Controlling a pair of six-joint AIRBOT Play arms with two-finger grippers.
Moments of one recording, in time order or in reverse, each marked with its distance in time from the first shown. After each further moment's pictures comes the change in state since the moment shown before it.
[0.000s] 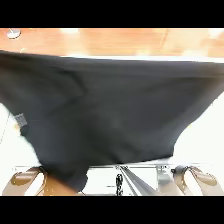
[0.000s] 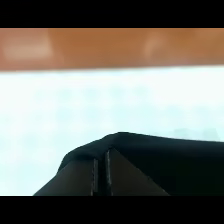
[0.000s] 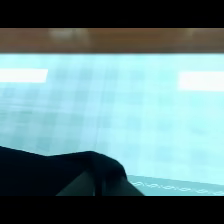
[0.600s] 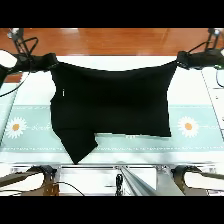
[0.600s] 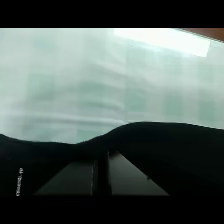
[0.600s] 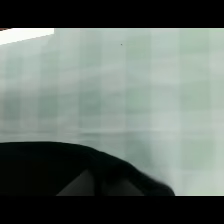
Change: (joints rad) left arm -0.003 -0.679 0.017 -0.311 0.336 -0.011; right arm 0.116 -0.785 0.072 0.069 -0.413 0.005
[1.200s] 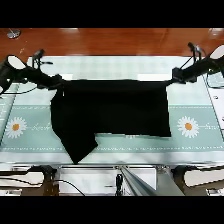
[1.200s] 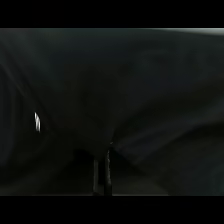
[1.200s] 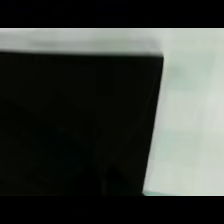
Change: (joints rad) left arm 0.070 -0.168 0.024 0.006 -0.405 0.158; right arm -0.044 -0.158 0.046 -0.097 0.331 -0.046
